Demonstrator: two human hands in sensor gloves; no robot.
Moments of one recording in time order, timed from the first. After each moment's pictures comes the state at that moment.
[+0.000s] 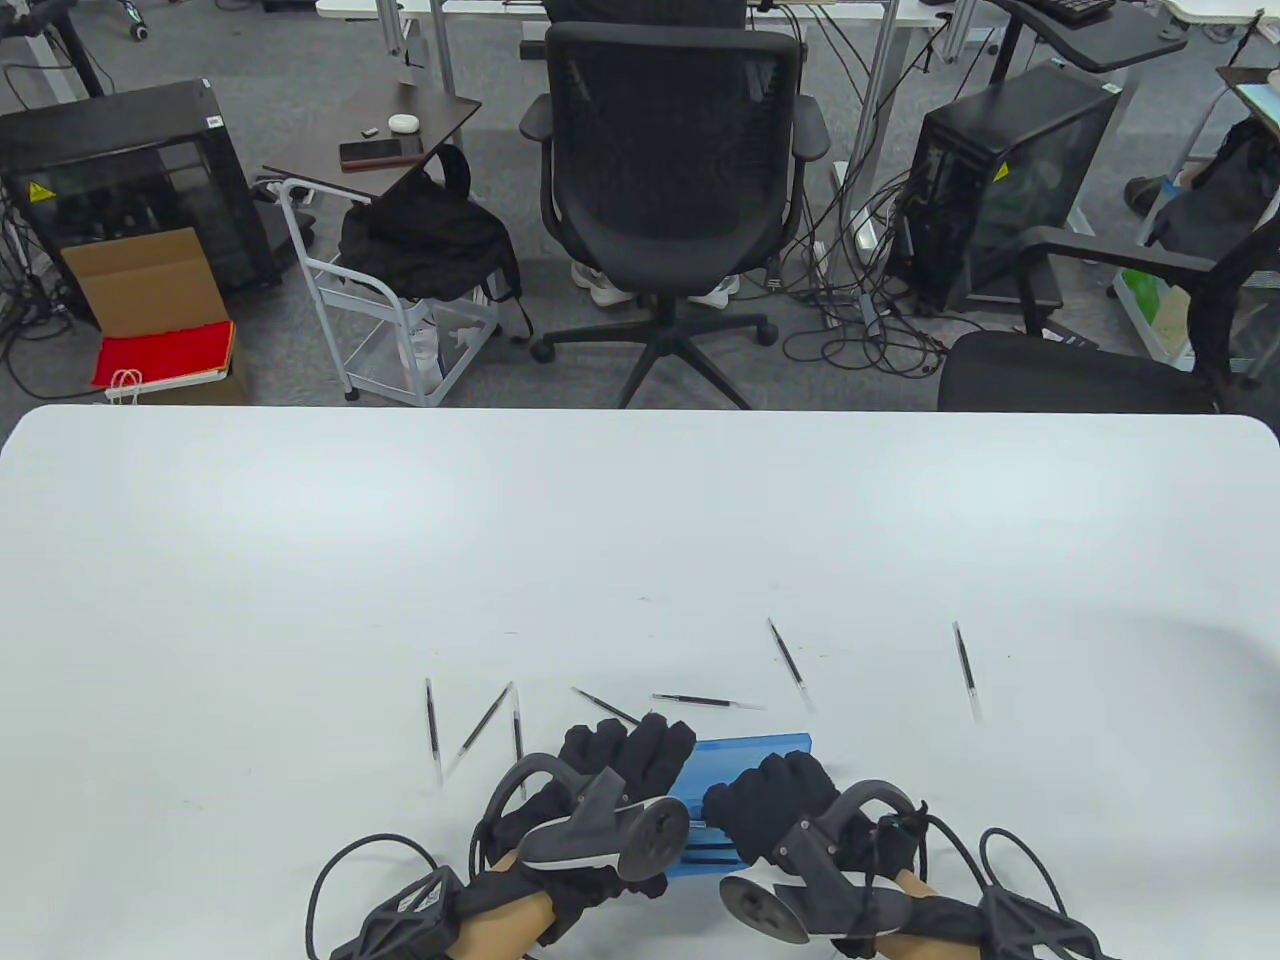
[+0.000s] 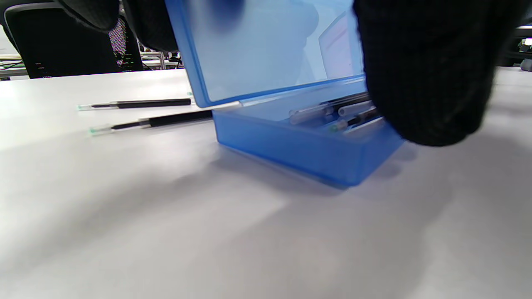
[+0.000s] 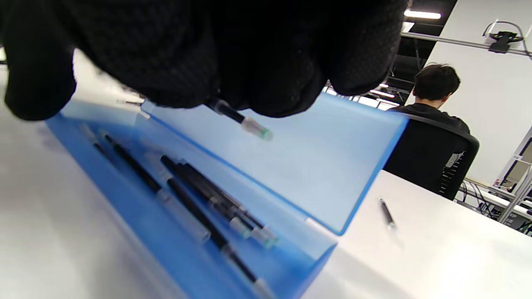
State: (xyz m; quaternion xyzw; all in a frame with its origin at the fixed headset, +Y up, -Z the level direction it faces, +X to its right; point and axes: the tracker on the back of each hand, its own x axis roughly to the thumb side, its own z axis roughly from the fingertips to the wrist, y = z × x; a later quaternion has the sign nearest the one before) left_hand -0.055 -0.742 -0.273 -0.07 -0.32 -0.06 0.94; right_hand 0.099 -0.716 -0.236 -0.36 0.09 -0.92 0.14
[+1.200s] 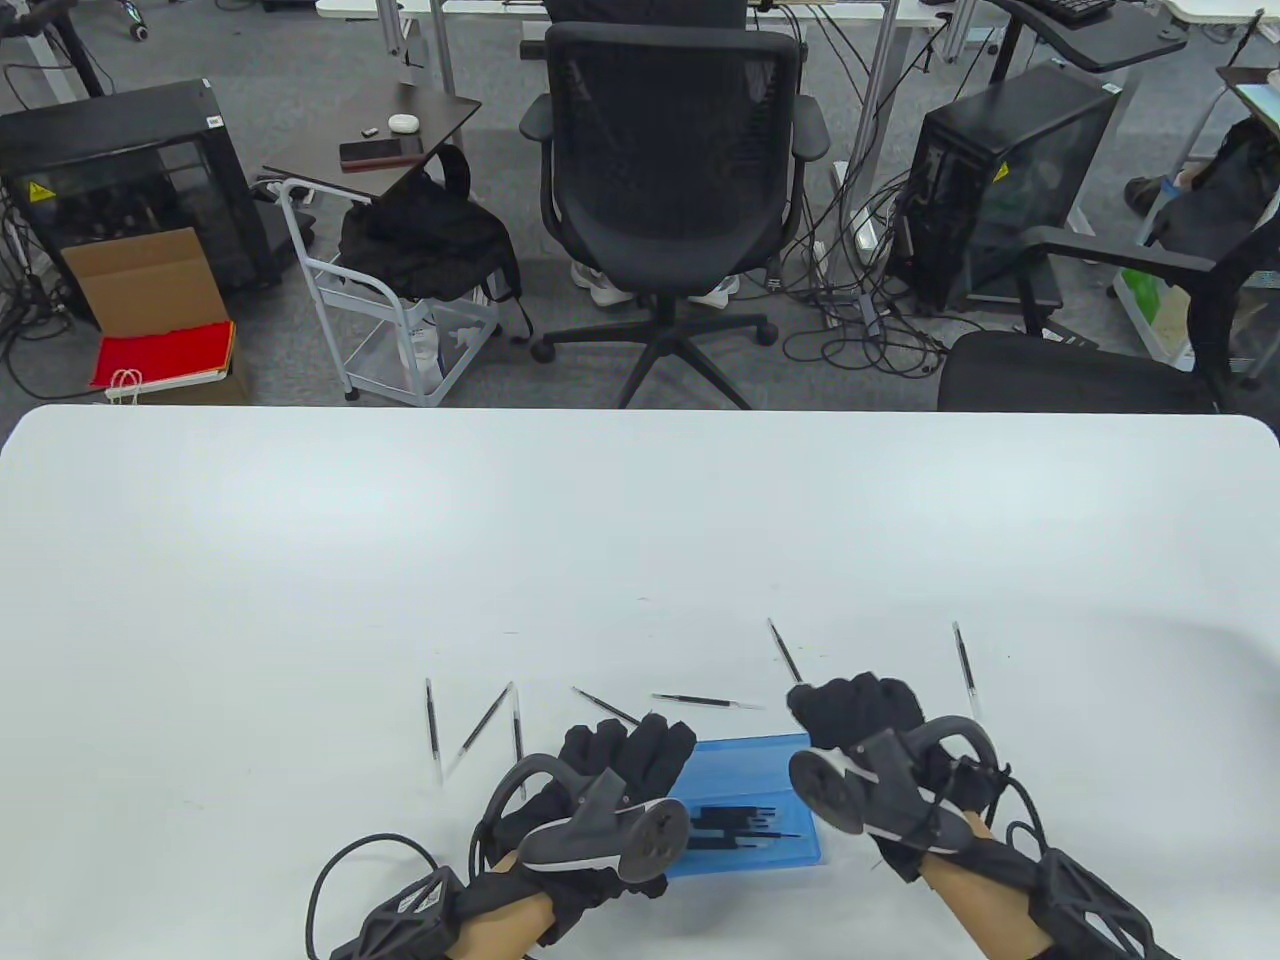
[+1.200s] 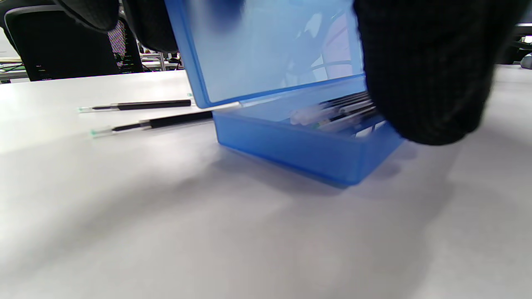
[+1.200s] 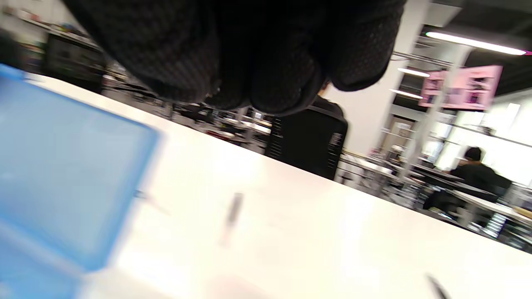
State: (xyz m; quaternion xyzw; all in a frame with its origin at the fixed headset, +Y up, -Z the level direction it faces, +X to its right) left_hand -0.055 -0.741 -0.272 -0.07 -0.32 -0.07 0.94; right_hand 0.175 -0.675 -0.306 -0.15 0.10 -0.98 0.12
